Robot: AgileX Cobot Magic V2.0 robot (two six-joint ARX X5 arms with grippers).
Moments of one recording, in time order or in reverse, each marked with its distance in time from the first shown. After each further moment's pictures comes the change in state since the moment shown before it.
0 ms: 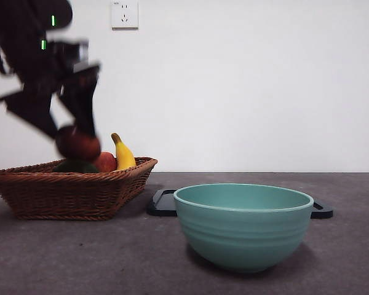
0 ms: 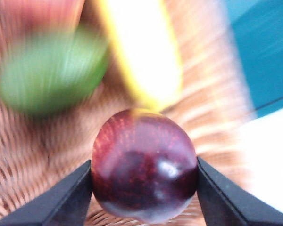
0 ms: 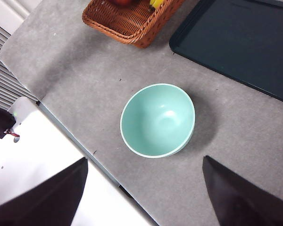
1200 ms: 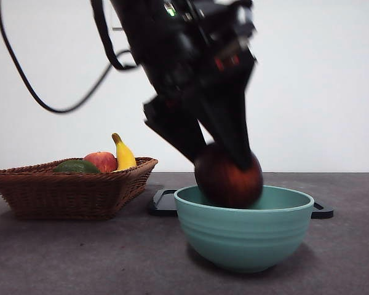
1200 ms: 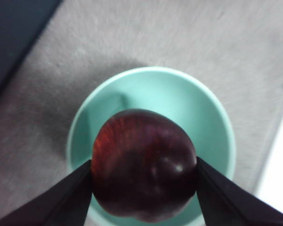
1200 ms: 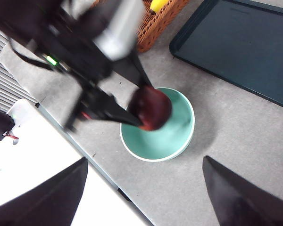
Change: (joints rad) left arm -0.623 0.124 0.006 0.026 -0.015 0.095; right arm 0.000 0.000 0.000 0.015 0.000 0.000
